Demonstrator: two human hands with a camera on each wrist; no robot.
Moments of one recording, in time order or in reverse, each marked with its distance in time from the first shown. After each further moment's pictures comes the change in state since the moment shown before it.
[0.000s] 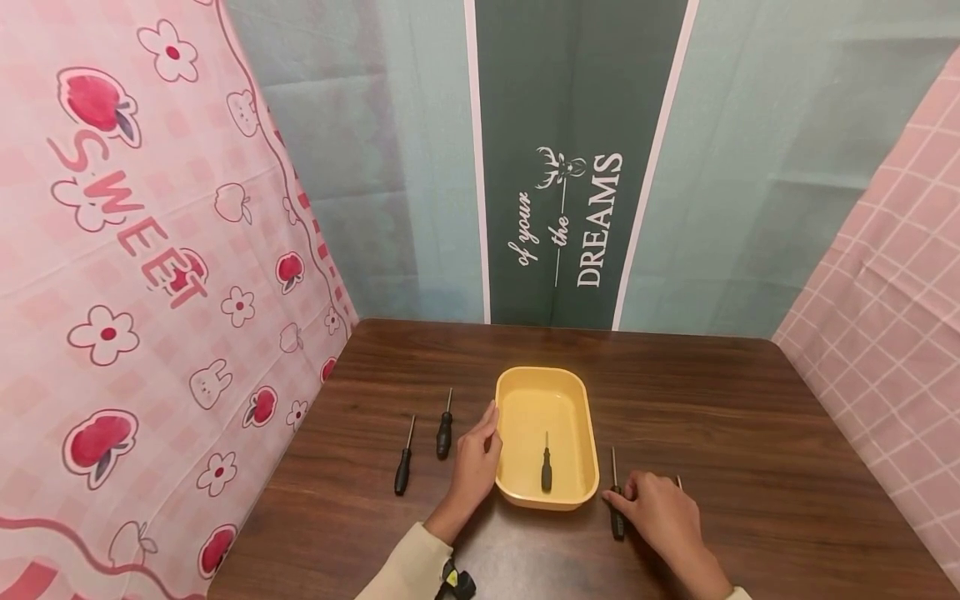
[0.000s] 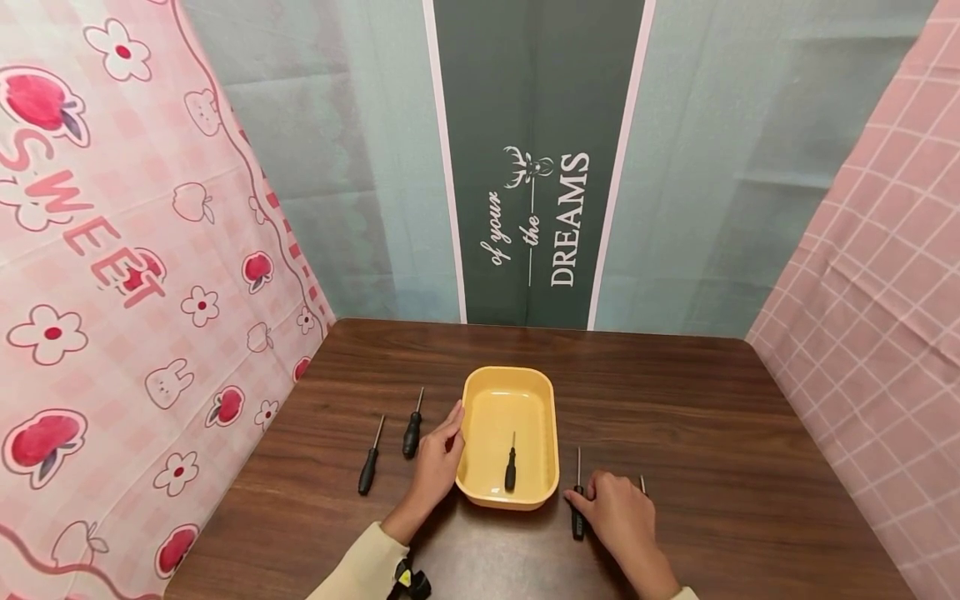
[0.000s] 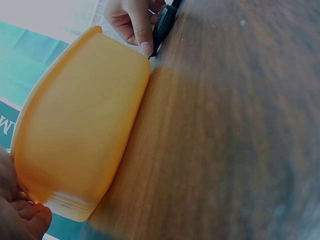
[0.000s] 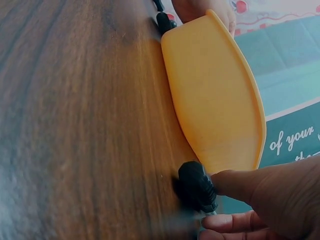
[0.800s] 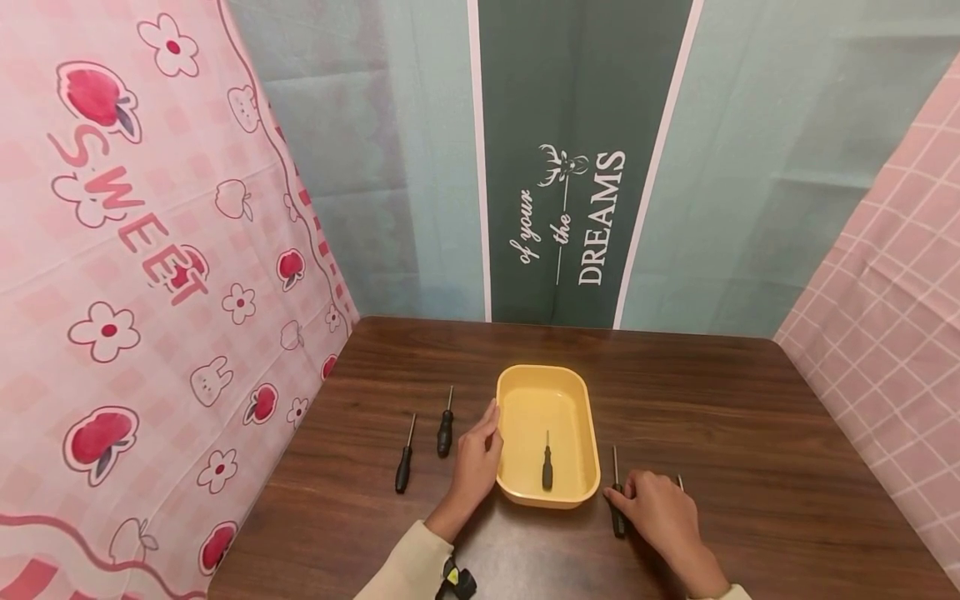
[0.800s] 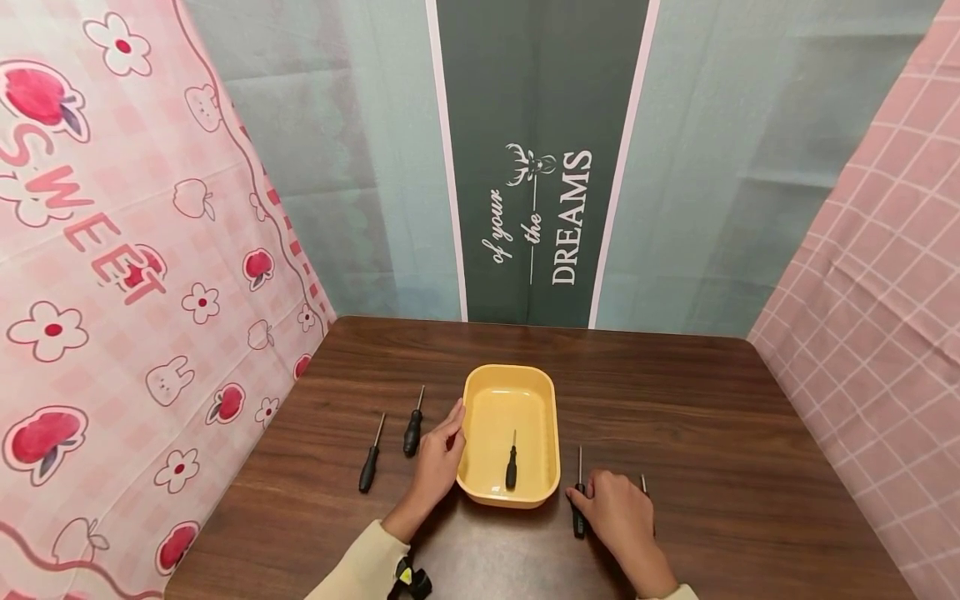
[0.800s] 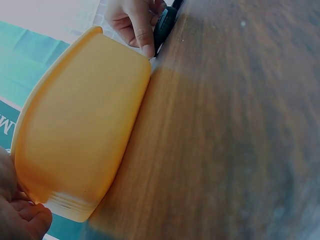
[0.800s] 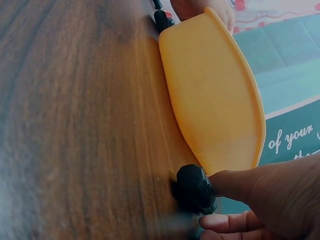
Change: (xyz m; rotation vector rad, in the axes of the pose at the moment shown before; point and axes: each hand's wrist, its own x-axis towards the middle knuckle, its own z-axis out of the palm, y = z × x) left_hand 0.000 0.002 0.000 0.001 -0.002 0.011; right_hand 0.001 -0.001 0.003 -0.008 -0.008 -0.010
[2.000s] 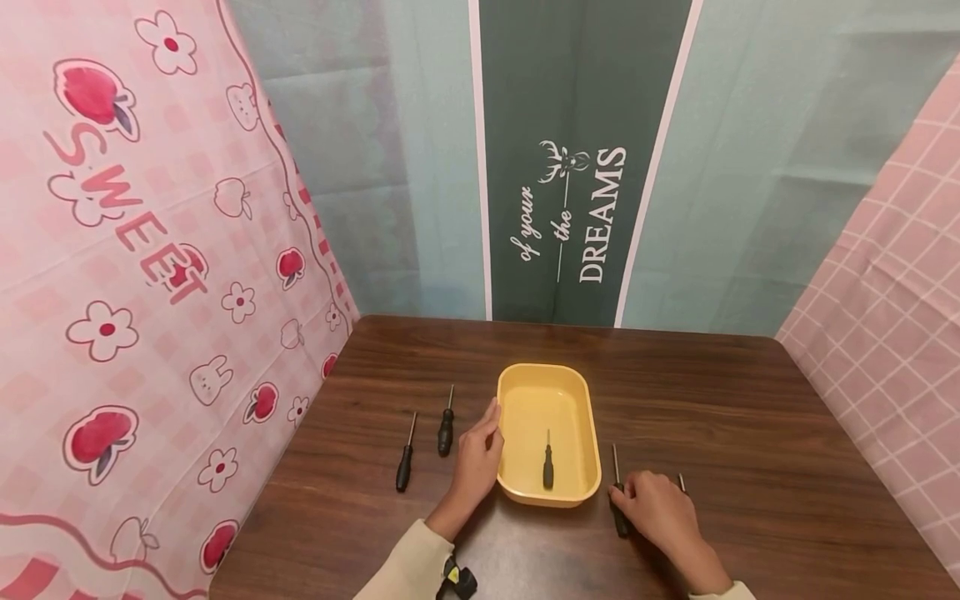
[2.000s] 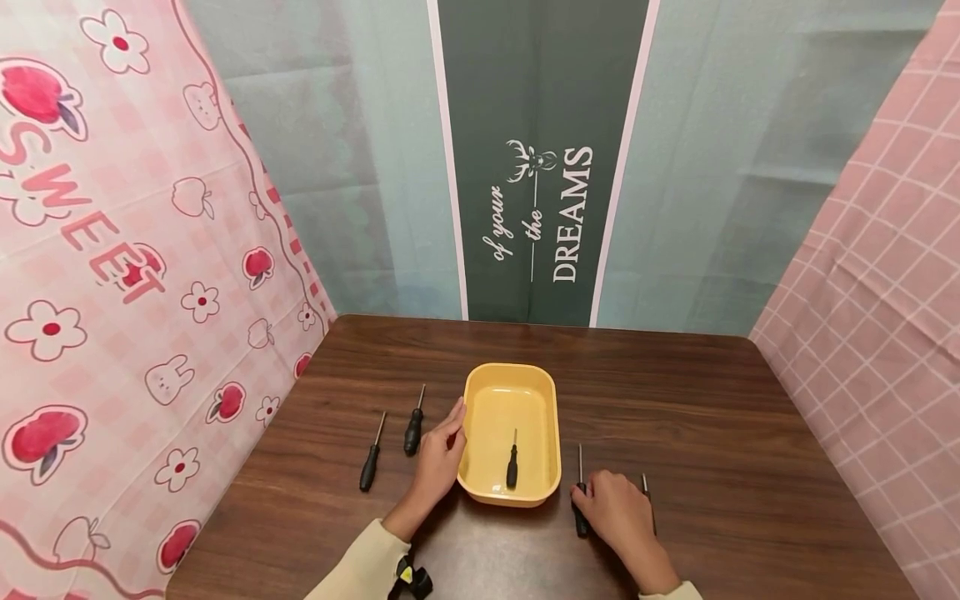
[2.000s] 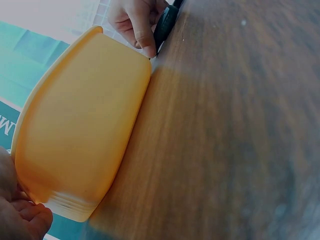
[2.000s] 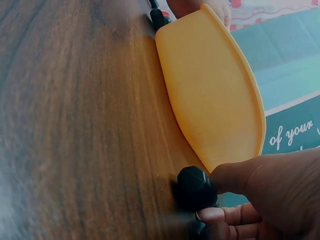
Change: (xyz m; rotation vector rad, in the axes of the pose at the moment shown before) left_hand -0.001 -0.003 0.000 -0.004 -0.005 -0.015; right_hand 0.005 0.004 0.007 0.030 -0.044 -0.018
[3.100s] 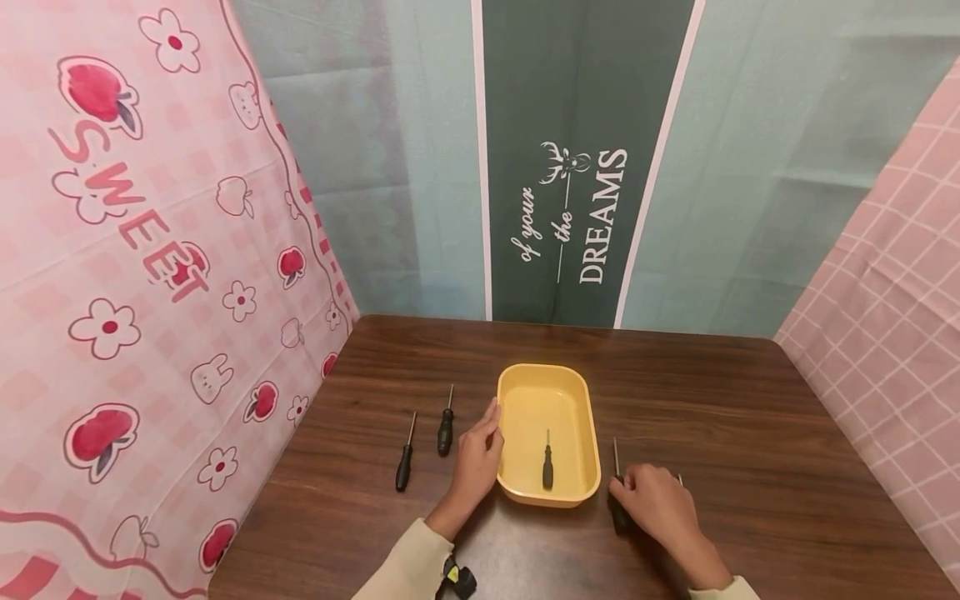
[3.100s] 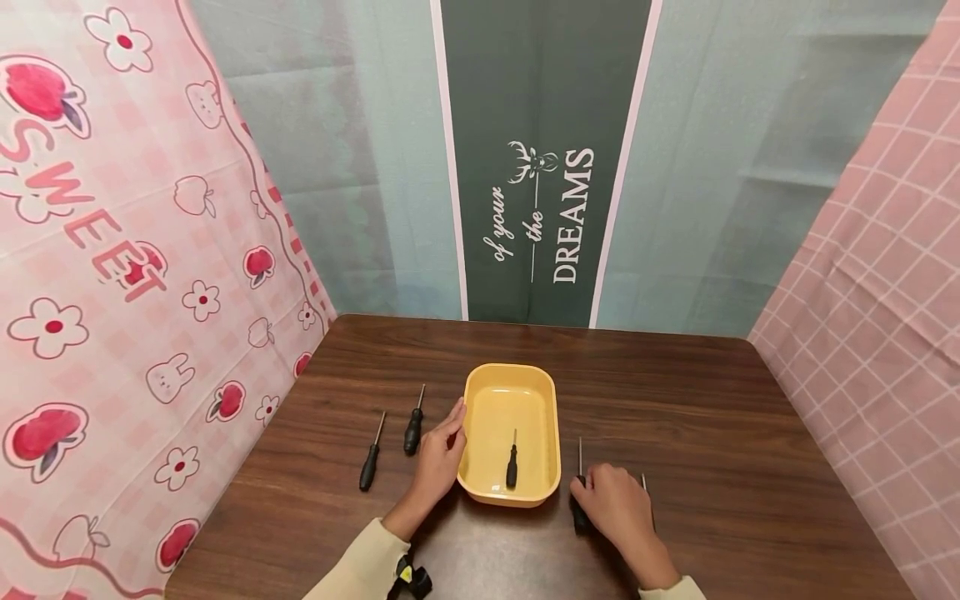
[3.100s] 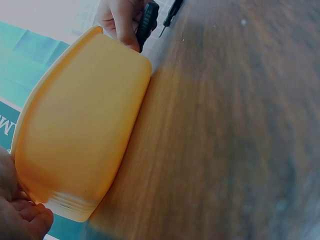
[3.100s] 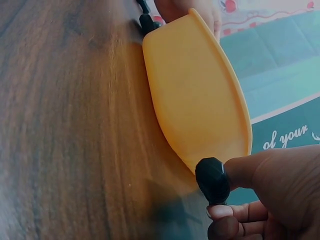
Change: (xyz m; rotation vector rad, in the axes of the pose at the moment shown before) left_hand 0.001 0.000 -0.001 0.005 0.006 0.019; right_hand 0.004 -0.006 -0.008 0.007 0.049 -0.006
